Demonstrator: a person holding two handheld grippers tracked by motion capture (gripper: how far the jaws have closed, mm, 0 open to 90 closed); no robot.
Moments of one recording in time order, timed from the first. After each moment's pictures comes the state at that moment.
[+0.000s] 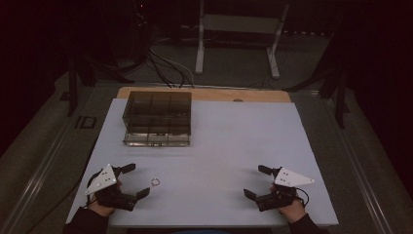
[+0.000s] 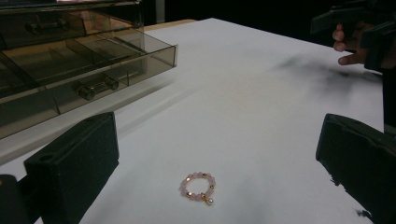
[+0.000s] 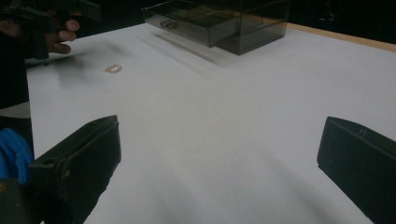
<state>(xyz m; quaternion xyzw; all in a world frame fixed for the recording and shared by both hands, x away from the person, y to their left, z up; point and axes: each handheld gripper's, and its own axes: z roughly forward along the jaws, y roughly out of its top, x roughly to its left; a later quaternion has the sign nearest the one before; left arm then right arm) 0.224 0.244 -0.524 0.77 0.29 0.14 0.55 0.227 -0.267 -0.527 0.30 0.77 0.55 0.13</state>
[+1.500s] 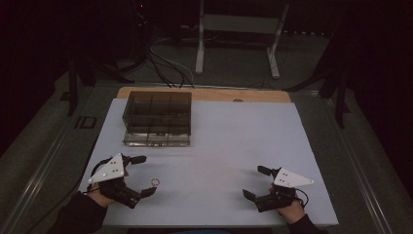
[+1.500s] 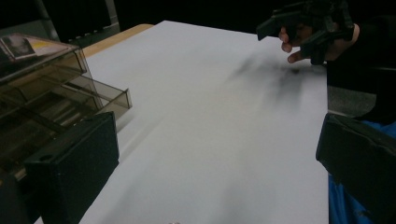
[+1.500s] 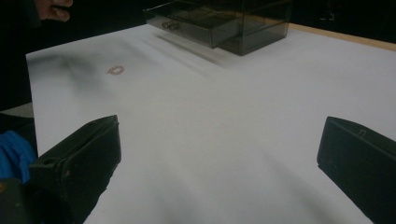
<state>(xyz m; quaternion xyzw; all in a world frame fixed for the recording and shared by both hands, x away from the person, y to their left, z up) 0.238 0.216 -0.463 0.82 0.19 0.11 0.53 0.224 -0.264 -0.526 0.30 0.77 0.55 0.13</state>
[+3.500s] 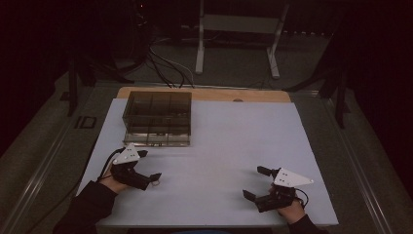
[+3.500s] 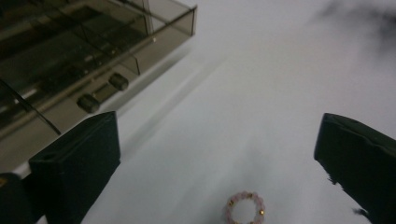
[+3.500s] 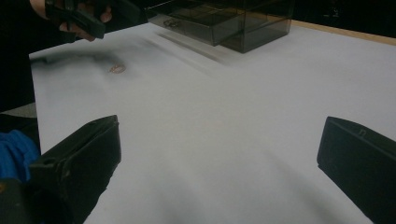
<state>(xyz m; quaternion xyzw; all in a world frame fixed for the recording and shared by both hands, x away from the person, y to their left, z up) 0.284 0.210 -0.509 0.85 0.29 0.10 0.43 0.225 -0.265 -0.527 0.30 0.77 0.55 0.12</state>
